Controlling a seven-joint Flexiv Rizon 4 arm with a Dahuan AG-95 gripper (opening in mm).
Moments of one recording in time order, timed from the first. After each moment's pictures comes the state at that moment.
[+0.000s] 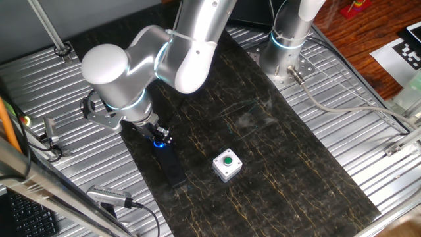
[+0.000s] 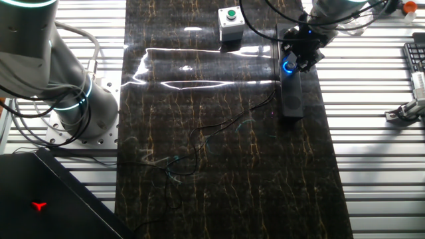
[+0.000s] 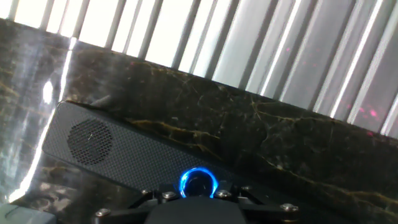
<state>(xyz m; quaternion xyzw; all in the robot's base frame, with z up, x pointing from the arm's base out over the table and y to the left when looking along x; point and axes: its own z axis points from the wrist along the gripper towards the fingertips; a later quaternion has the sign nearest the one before) 0.575 0.123 0.070 0.37 -0.93 -0.04 0.05</state>
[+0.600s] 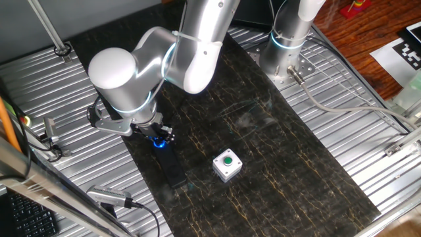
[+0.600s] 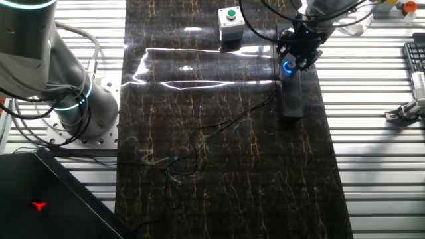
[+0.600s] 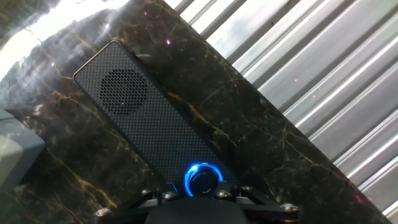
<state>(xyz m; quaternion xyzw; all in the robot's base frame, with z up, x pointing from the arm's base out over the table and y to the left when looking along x) 0.575 0.123 0.067 0.42 -0.90 -0.02 0.05</state>
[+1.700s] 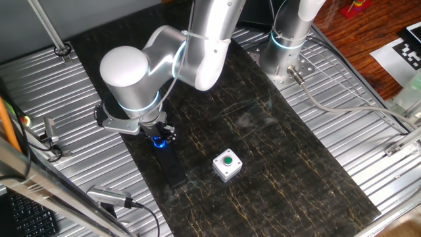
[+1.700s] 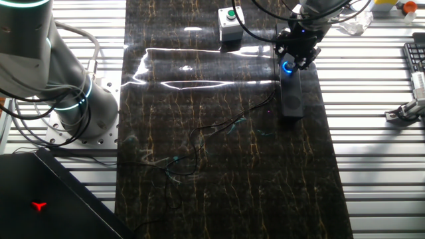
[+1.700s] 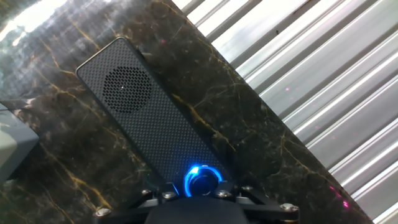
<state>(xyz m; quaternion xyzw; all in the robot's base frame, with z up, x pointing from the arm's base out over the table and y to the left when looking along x) 0.573 0.124 0.068 0.44 -0.90 -0.01 0.03</state>
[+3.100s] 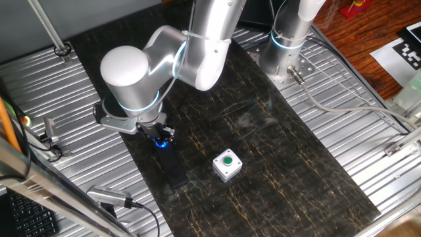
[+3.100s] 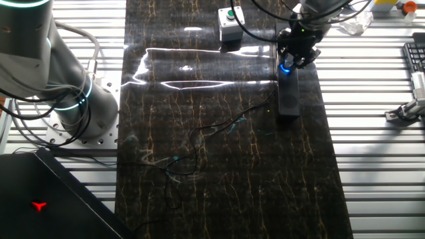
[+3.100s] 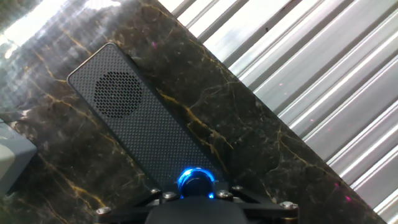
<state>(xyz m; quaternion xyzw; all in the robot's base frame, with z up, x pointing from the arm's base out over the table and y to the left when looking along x) 0.574 0.125 0.068 0.40 -0.92 -0.01 0.03</state>
